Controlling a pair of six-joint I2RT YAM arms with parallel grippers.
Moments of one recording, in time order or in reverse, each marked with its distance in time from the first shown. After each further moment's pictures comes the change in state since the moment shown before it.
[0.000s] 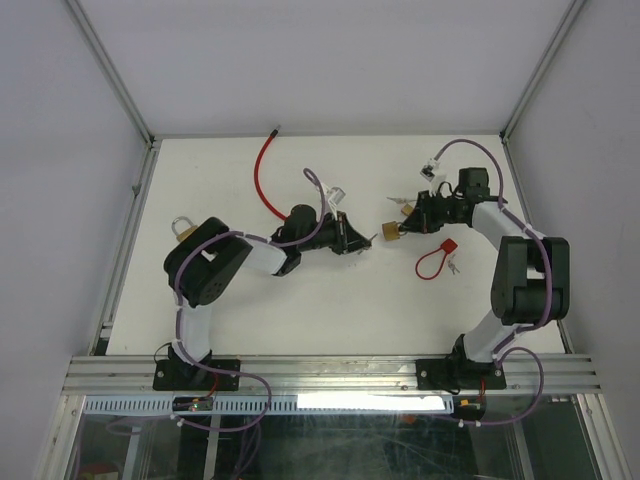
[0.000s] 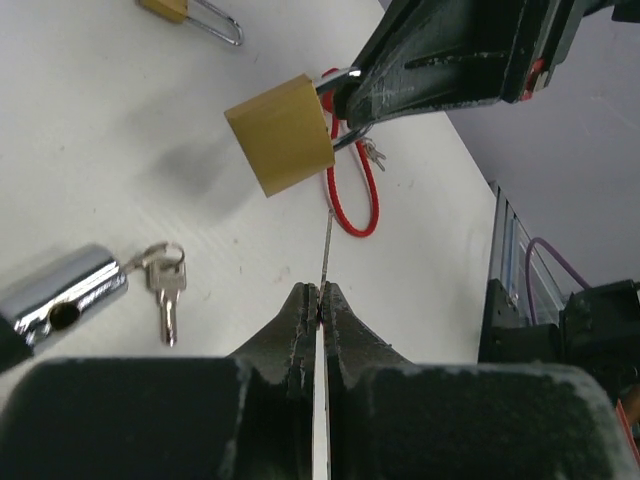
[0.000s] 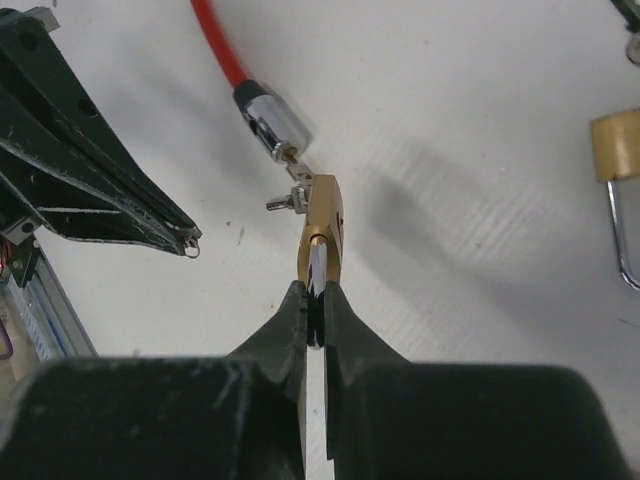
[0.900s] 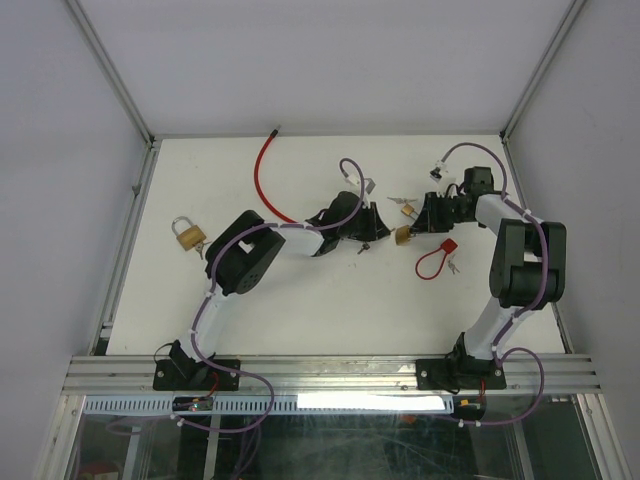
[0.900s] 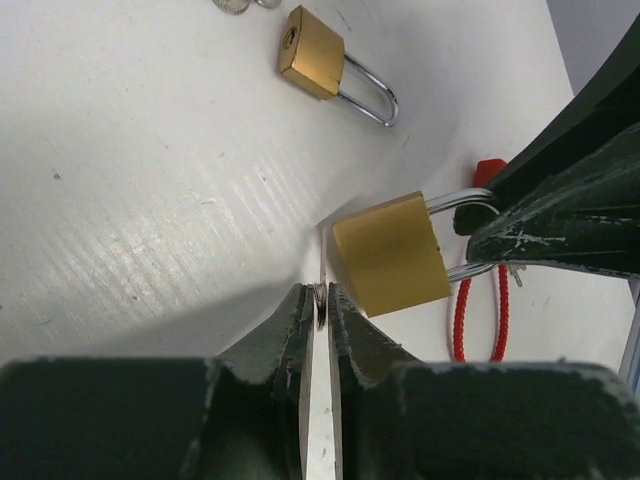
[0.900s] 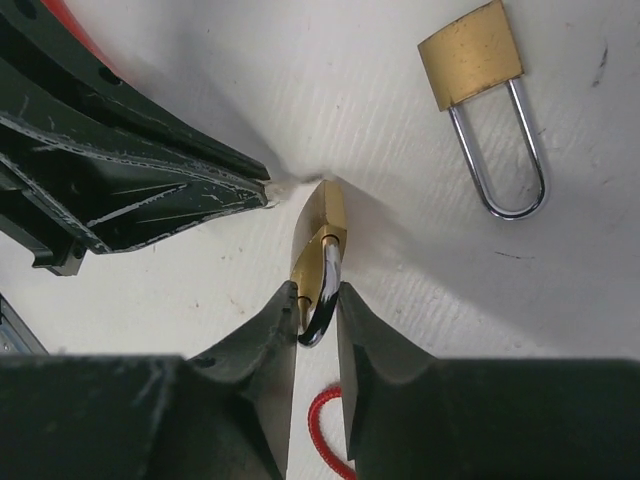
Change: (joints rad) left arm -0.093 0.315 0.546 -0.462 -0.302 0.026; right arm -0.078 0.140 0.078 -0.080 0.152 0.029
